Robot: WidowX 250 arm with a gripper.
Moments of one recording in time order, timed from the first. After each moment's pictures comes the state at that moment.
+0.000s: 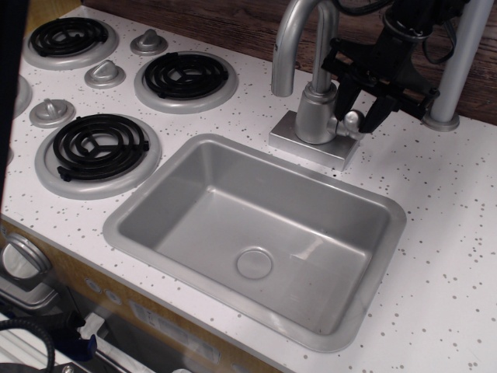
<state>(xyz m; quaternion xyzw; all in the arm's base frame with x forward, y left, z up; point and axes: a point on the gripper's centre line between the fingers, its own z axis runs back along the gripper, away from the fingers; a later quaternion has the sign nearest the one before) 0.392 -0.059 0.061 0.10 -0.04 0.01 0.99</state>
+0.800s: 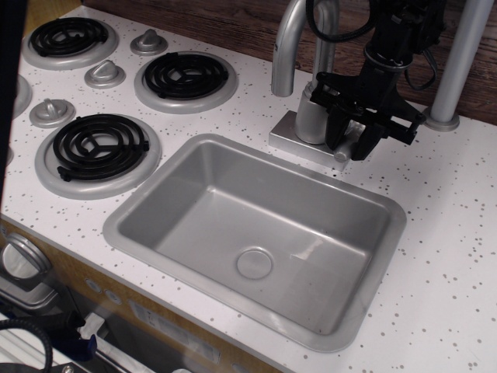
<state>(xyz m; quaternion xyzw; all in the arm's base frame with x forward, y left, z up) 0.386 -0.058 0.042 0.08 -0.04 0.01 1.00</state>
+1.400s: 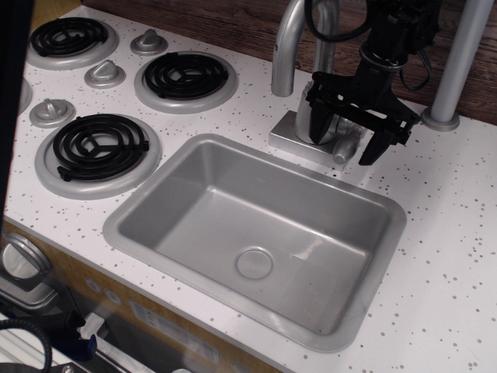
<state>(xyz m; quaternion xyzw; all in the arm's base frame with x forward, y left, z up) 0.382 -0.053 0.047 0.10 -0.02 0.02 0.99</state>
